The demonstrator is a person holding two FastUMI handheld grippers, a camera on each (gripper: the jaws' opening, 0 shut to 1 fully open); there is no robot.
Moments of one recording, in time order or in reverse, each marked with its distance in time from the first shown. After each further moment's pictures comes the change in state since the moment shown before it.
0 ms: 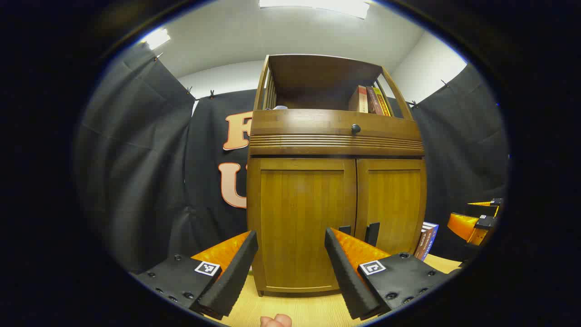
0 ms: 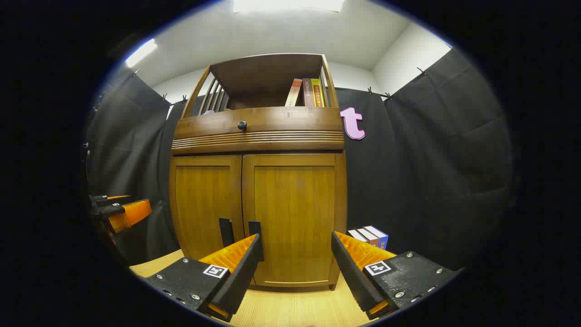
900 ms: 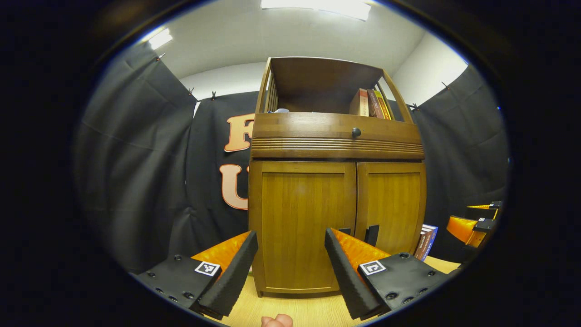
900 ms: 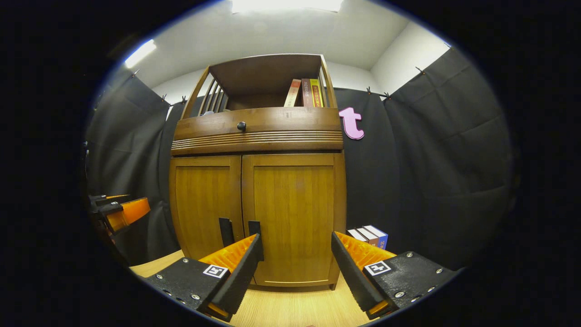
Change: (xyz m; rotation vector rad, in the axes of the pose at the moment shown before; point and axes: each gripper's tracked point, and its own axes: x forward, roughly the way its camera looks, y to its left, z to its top) left arm -0.004 0.000 0.001 -0.011 -0.007 -0.003; right arm -0.003 0.001 0.002 0.005 -0.006 -0.004
